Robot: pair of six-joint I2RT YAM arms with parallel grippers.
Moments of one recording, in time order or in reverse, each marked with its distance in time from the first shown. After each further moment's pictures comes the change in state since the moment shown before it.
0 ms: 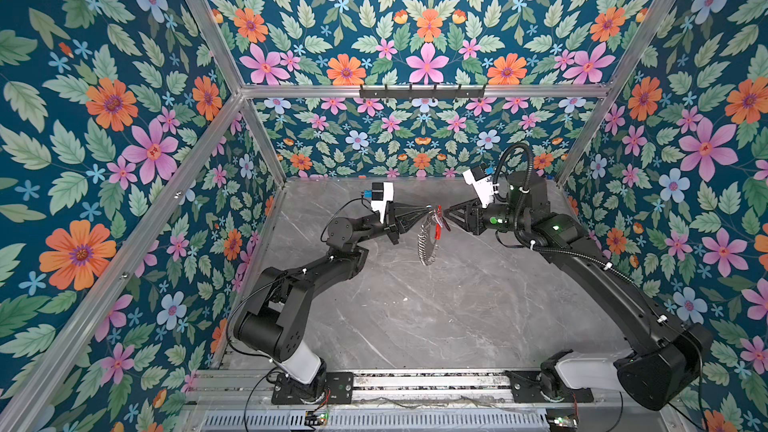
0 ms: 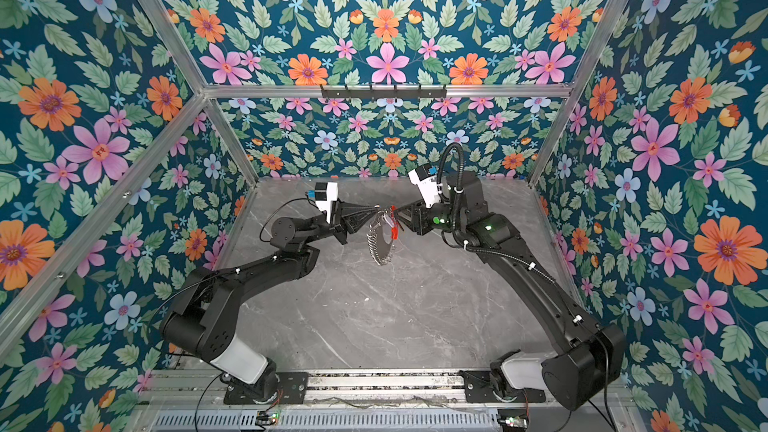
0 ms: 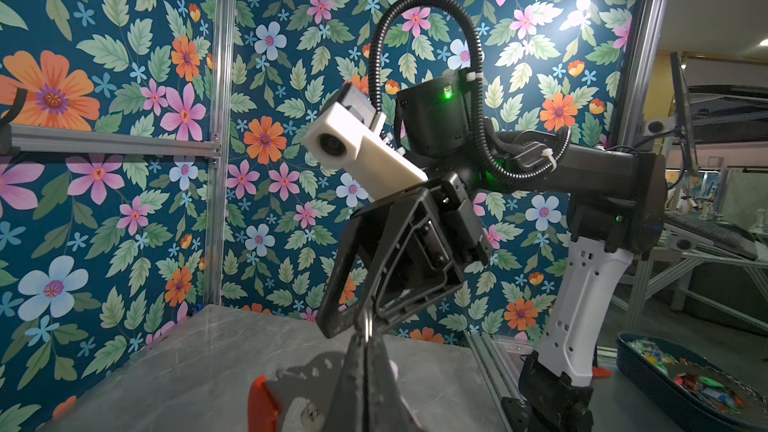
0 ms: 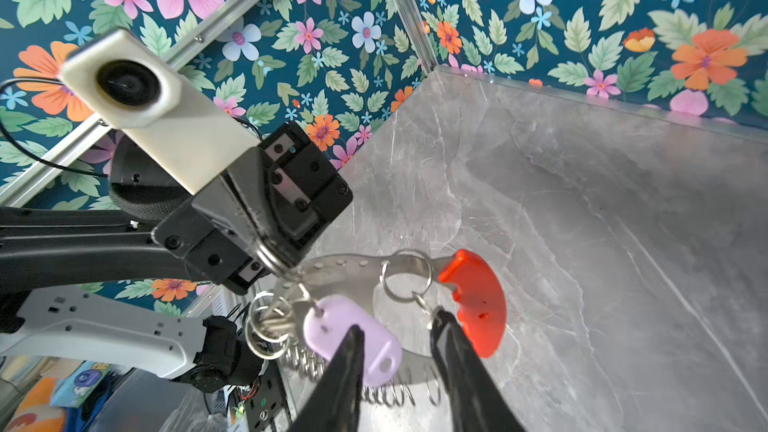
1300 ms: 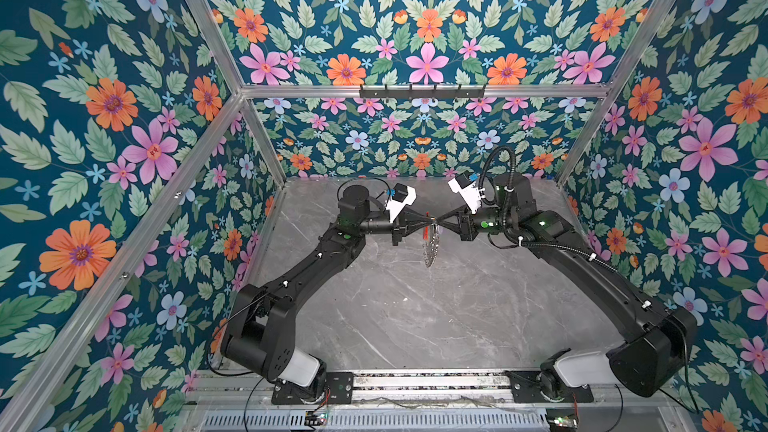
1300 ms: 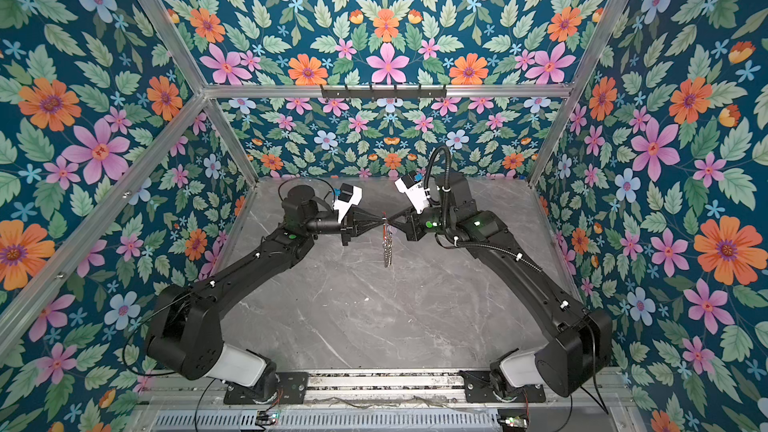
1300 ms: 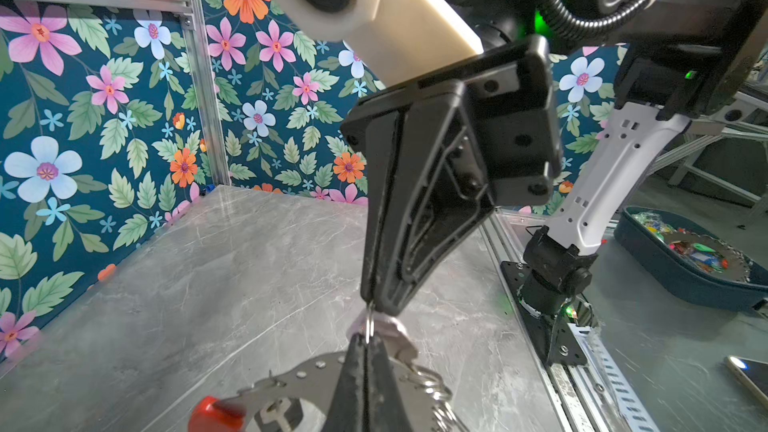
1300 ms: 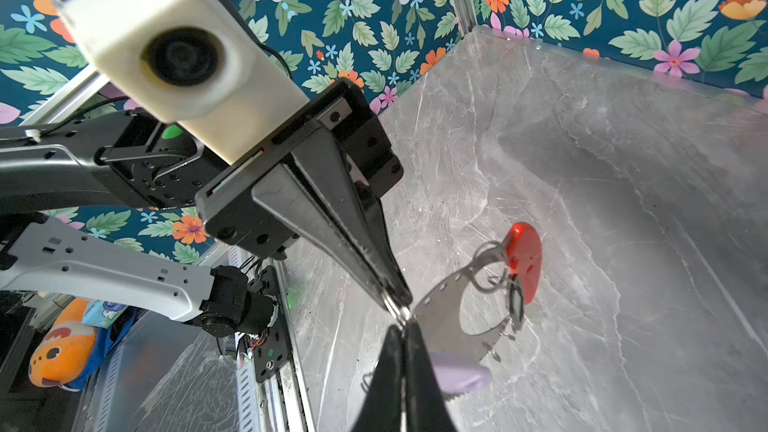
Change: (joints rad) left arm -0.003 -0.108 0.179 -1.017 0.138 0.649; right arm 0.023 0.076 -0.003 -0.027 -0.101 -0.090
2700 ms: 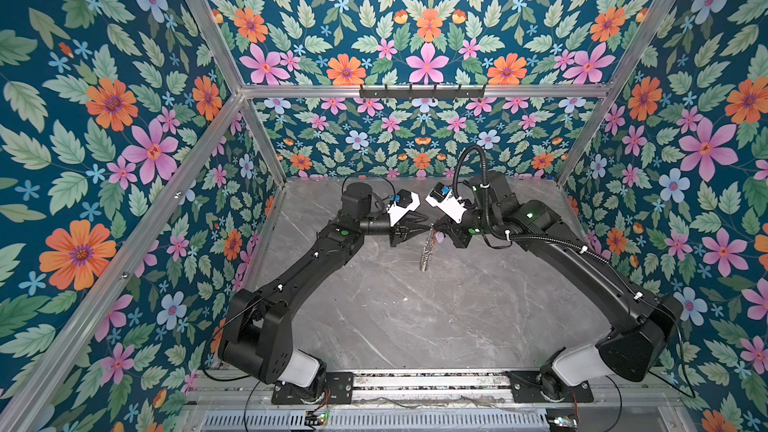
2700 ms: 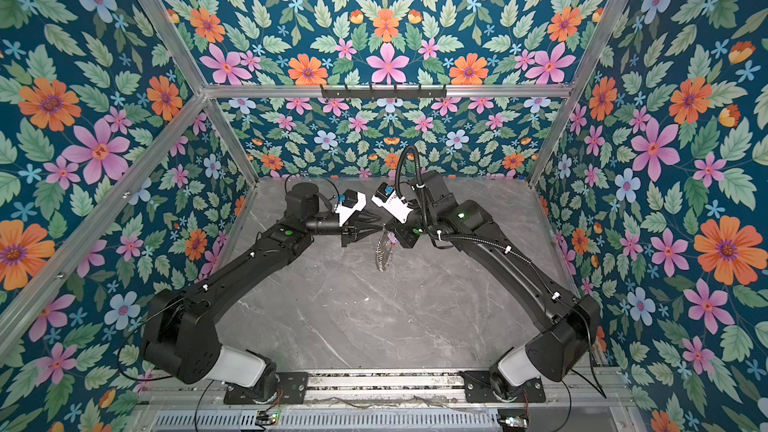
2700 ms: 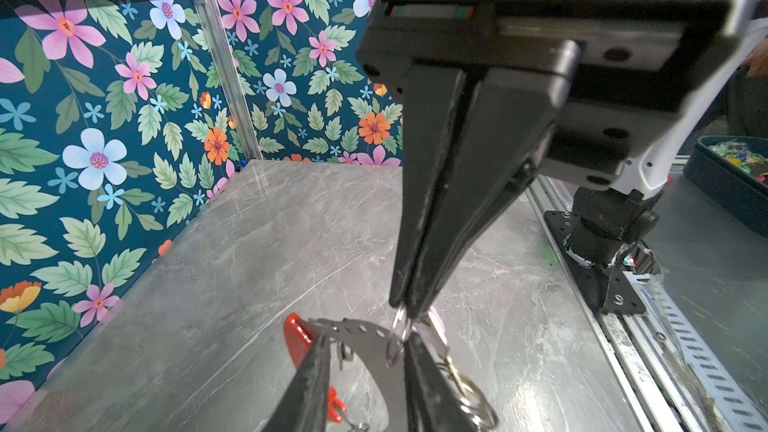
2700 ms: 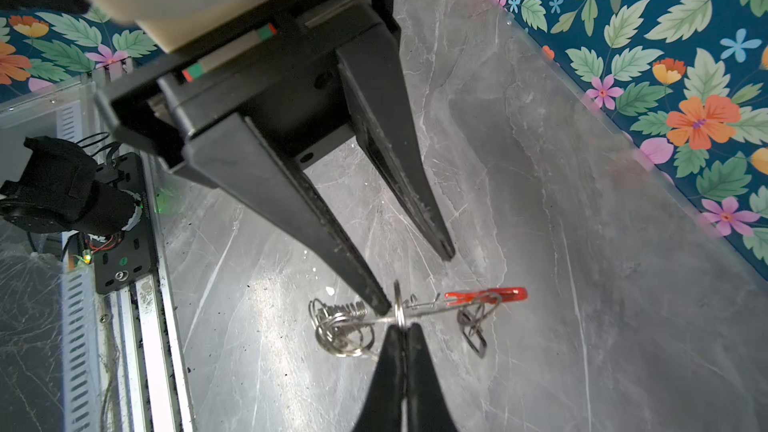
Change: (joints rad) left arm -0.003 -0.020 0.061 -0.304 -0.085 0.332; right arm 0.139 0.098 0.217 -0.321 0.320 -0.447
